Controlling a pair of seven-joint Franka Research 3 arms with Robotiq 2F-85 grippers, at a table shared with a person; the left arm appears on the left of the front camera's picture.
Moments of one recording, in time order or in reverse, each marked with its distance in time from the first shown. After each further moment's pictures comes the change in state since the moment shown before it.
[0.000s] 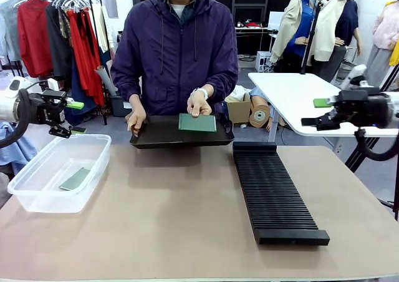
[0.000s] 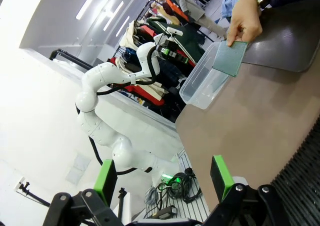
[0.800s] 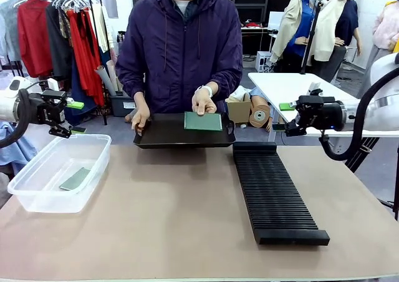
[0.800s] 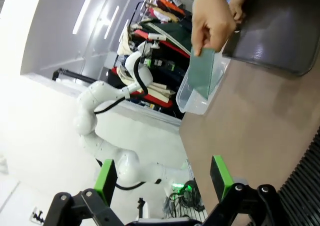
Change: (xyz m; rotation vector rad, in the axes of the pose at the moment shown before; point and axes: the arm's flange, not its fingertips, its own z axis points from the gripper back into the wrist) left arm 0.000 0.000 0.000 0.000 0.000 0.000; right arm 0.038 -0.084 -0.054 0.029 0.002 -0.197
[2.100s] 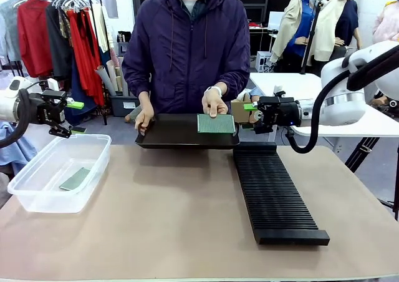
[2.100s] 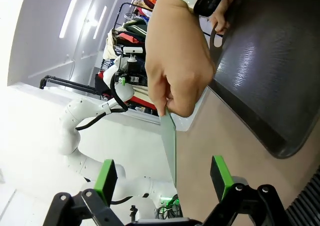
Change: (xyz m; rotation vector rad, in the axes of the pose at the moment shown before) left arm 0.000 0.000 0.000 0.000 0.000 0.000; right arm 0.069 -0.056 -0.075 -0.043 0.037 -0.024
